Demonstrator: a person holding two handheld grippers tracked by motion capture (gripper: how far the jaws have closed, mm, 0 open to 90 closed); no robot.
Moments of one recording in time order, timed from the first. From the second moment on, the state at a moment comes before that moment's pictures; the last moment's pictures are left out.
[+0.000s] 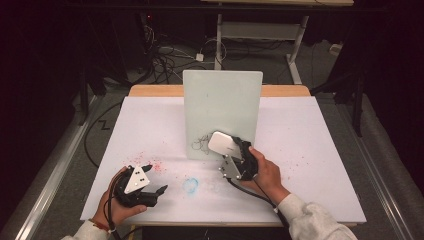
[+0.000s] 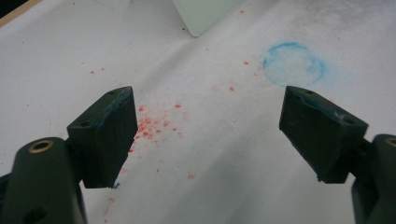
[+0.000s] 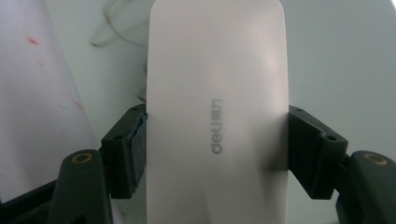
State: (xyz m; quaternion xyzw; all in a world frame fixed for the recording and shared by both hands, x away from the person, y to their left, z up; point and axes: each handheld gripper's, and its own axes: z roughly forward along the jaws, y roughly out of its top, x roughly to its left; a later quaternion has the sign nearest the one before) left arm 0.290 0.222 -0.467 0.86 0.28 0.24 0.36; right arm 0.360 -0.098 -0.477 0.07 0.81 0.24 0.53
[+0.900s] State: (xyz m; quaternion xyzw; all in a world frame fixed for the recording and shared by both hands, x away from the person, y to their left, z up) left arm 0.292 0.220 -0.466 0.86 0.28 0.24 0.36; right arm 0.360 -0.148 -0.465 0.13 0.79 0.21 0.56
